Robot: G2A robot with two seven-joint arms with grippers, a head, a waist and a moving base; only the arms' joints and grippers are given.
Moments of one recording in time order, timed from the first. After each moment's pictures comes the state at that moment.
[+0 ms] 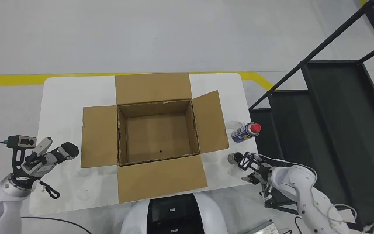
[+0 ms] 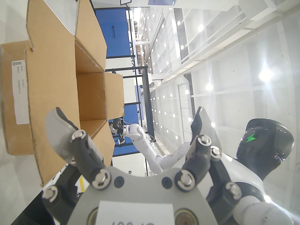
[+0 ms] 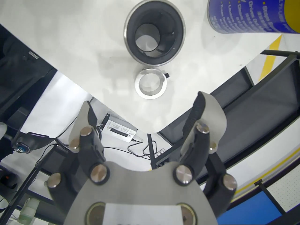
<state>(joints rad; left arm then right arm) 1.70 -1.00 -1.91 -1.56 -0.75 -0.35 -1.16 -1.83 -0.98 1.56 -1.75 -1.41 -0.59 0.65</state>
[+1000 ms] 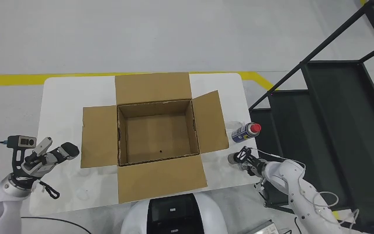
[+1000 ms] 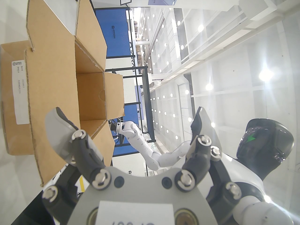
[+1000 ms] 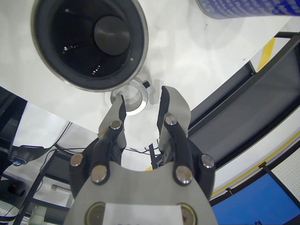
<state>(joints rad) 1.70 -1.00 -1.91 -1.56 -0.75 -0.35 -1.16 -1.68 -1.00 1.45 -1.57 -1.41 -0.48 0.65</state>
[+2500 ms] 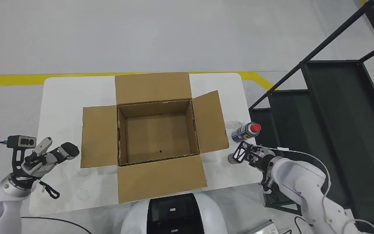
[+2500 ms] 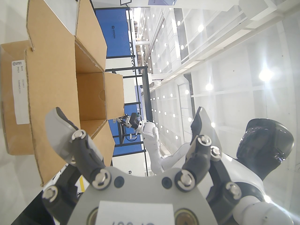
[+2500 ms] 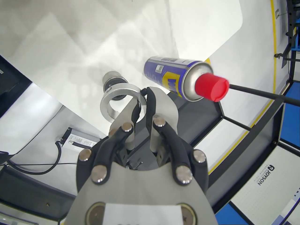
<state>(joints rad) 1.70 -1.00 -1.91 -1.56 -0.75 -0.35 -1.16 -1.92 -0.97 1.64 -2.23 -1.50 -0.53 0.77</state>
